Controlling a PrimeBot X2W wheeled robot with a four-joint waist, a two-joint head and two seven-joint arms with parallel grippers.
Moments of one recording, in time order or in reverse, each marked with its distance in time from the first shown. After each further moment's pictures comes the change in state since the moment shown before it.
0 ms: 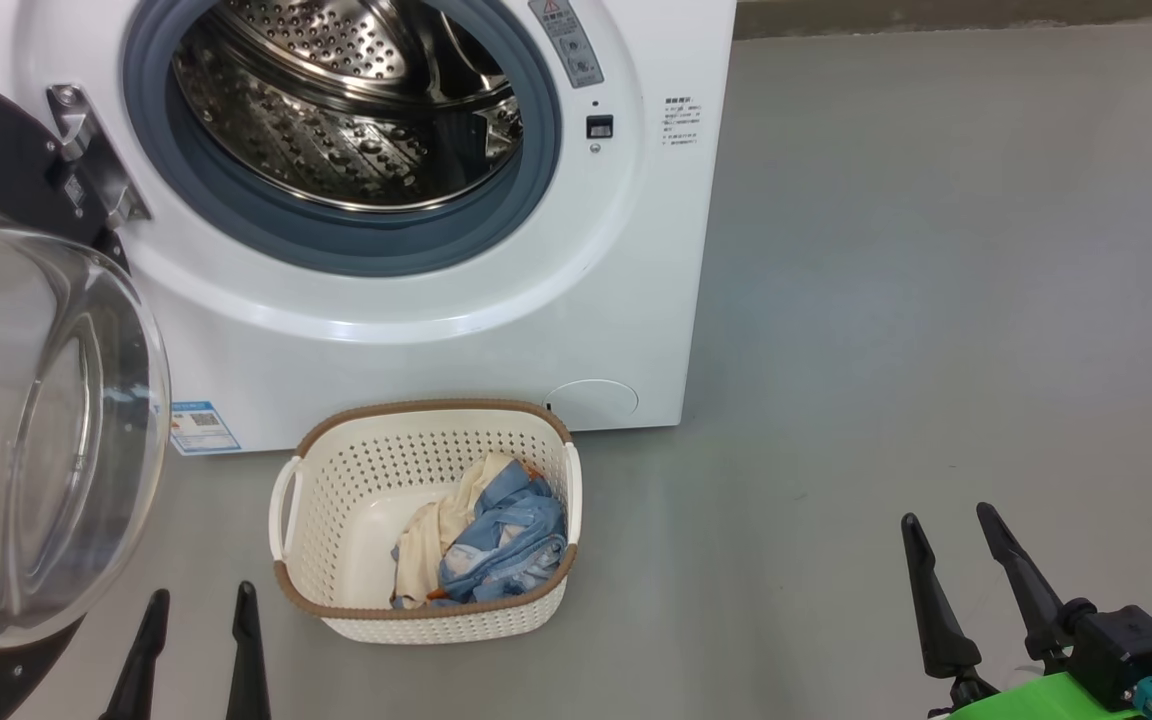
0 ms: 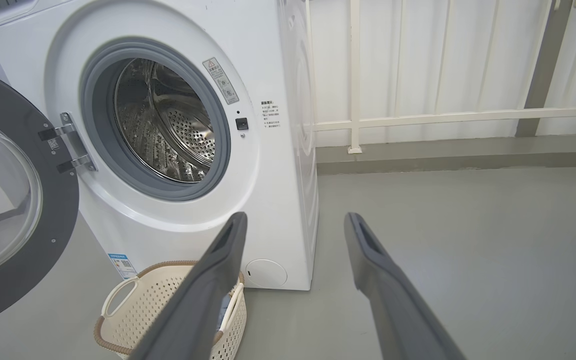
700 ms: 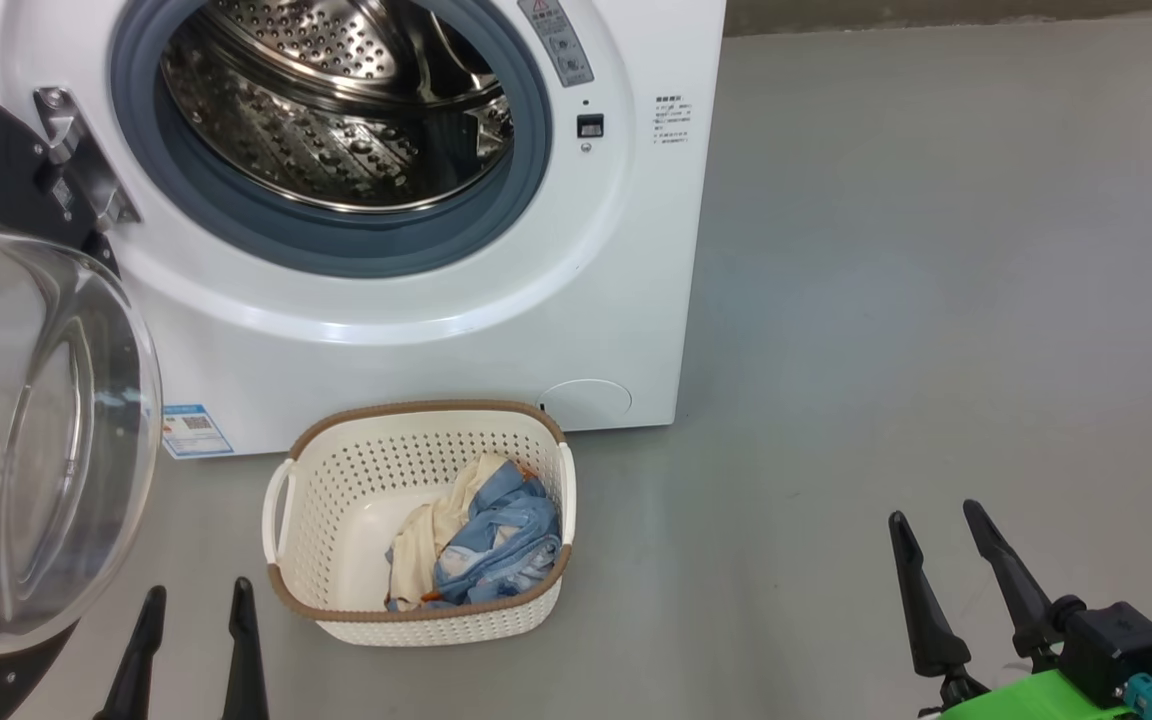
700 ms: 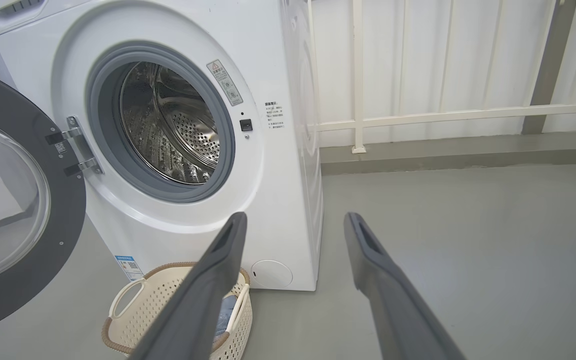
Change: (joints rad) left arm -0.002 -0.002 0.003 -0.011 -0.010 0.001 0.000; right arm -0.018 -0.005 0.026 0.006 0.019 0.000 0.000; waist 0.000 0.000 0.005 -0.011
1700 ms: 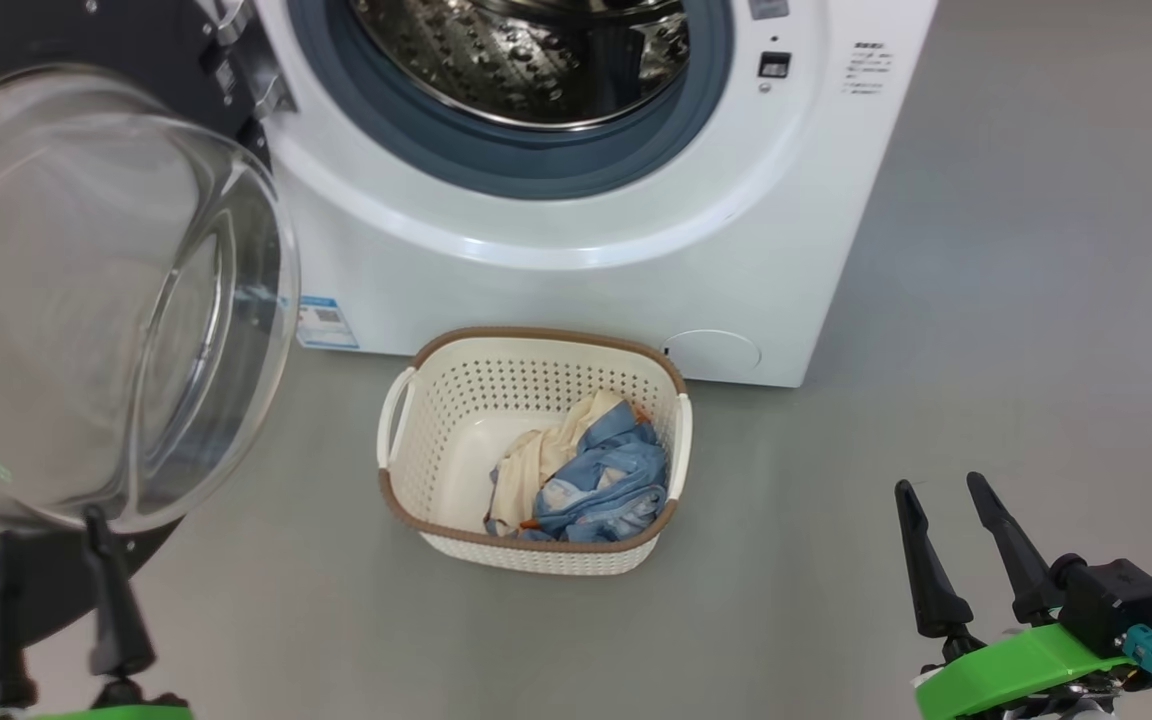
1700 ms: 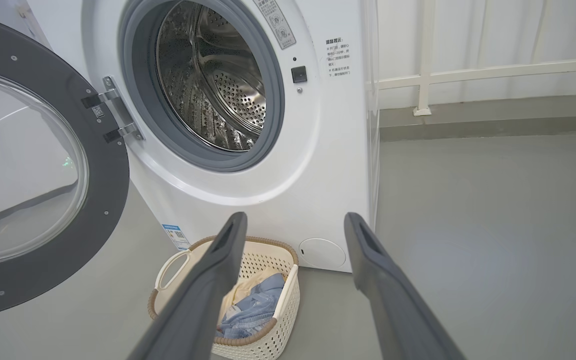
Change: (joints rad) left arm -0.132 -0.010 0.176 0.040 -0.097 0.009 0.000; right arm -0.088 -0.018 -0.014 0.118 0.045 0.000 0.000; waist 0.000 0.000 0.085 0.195
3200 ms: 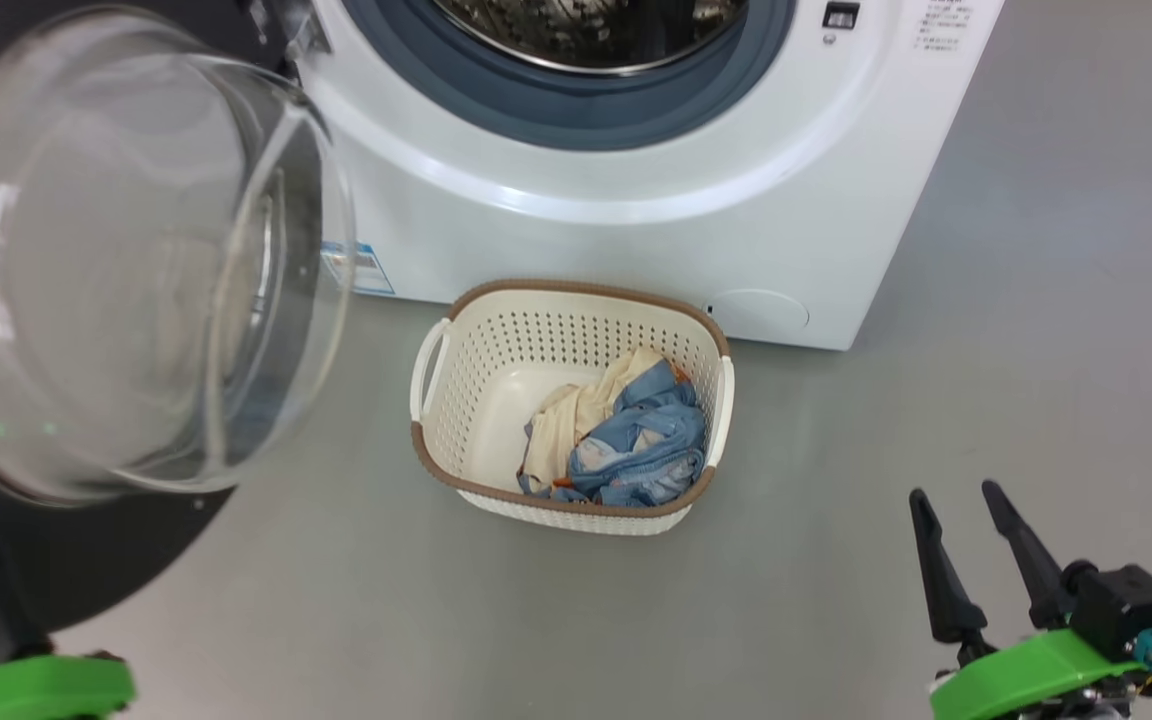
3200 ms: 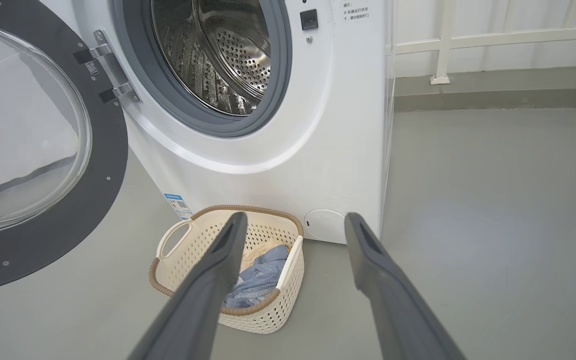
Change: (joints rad) left arm -0.147 0.003 0.093 0.263 -0.083 0.023 -0.001; right arm 0.022 -0.016 -0.013 0.005 -0.018 0.000 0.000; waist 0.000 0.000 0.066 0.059
